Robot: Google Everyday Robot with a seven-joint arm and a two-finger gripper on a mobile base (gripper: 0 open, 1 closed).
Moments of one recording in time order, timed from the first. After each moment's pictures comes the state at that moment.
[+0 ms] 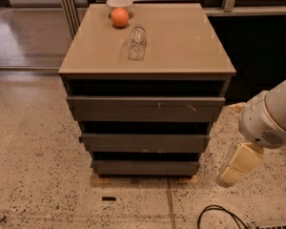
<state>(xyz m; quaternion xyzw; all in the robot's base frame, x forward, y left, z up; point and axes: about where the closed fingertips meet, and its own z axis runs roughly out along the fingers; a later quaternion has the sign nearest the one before) 0.396 -0.186 0.831 -0.56 0.81 0.09 0.18</state>
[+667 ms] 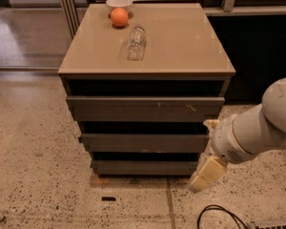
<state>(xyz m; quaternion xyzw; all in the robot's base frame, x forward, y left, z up) 0.413 -0.148 0.762 -0.53 0.81 0.12 0.23</state>
